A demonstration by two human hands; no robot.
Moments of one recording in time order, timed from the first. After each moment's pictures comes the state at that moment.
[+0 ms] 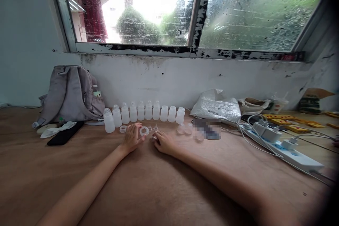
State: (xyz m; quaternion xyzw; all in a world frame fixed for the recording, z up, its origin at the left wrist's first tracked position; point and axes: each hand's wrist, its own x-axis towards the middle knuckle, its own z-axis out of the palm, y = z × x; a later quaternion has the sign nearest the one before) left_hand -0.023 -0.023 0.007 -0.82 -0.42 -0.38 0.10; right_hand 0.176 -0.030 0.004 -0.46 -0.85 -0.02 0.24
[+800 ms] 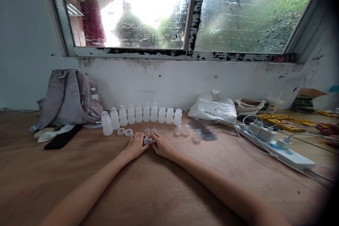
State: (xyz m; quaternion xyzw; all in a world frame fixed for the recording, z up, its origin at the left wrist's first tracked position) left_hand 0.006 -0.033 -0.001 -0.84 -0.48 -0.25 0.03; right_hand 0.174 -0.042 0.002 -0.39 -0.86 0.03 0.33
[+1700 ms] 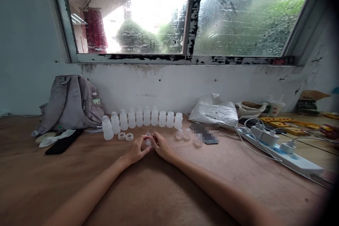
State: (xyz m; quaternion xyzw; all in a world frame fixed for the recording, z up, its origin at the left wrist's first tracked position) left_hand 0.002 -0.045 0.013 -0.85 -0.34 -0.38 -0.11; right_hand 0.163 -0.027 0.004 -0.39 -0.77 0.14 0.48
